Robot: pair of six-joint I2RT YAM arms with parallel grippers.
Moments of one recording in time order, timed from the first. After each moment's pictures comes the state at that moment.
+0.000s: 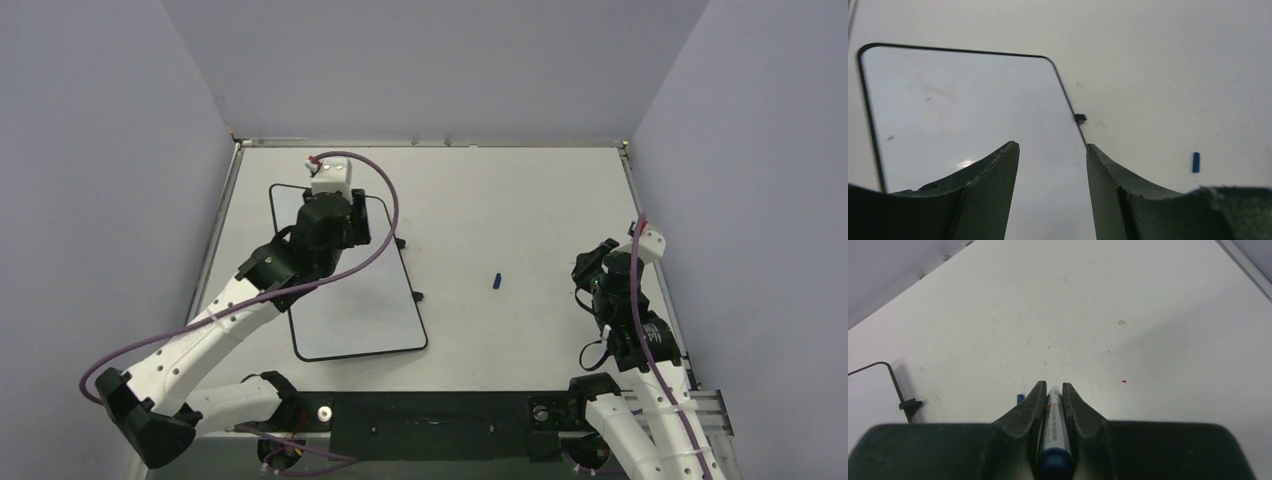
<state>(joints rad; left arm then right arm) -0.76 1.16 1.19 -0.44 -0.52 -0.36 0.18 0.60 0.70 -0.55 0.33 0.56</state>
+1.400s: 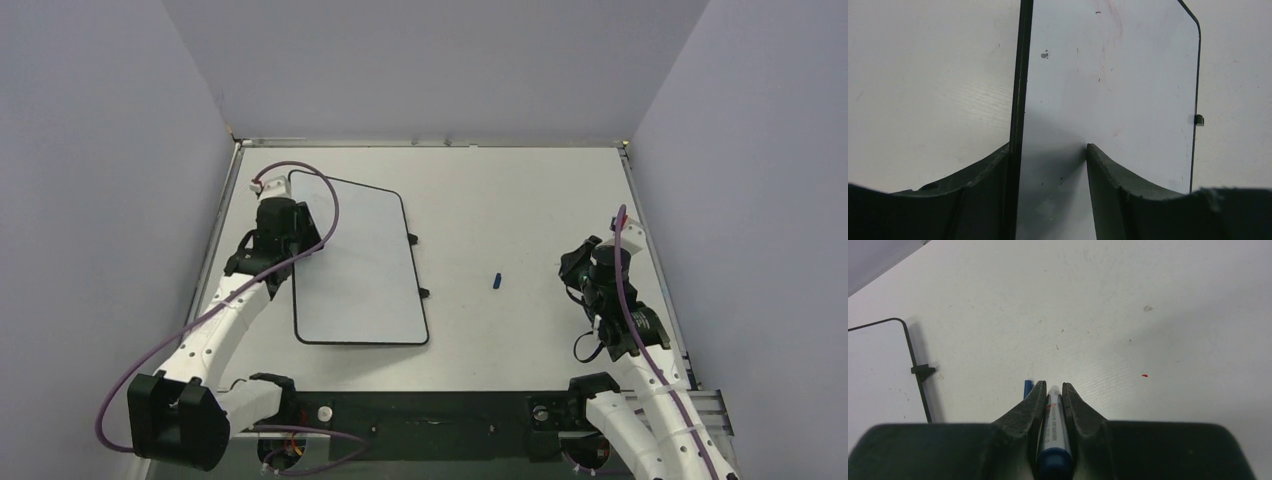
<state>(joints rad) -0.21 1.10 0.86 -0.43 -0.27 -0.46 0.19 0.67 0.65 -0.48 0.23 0.56</state>
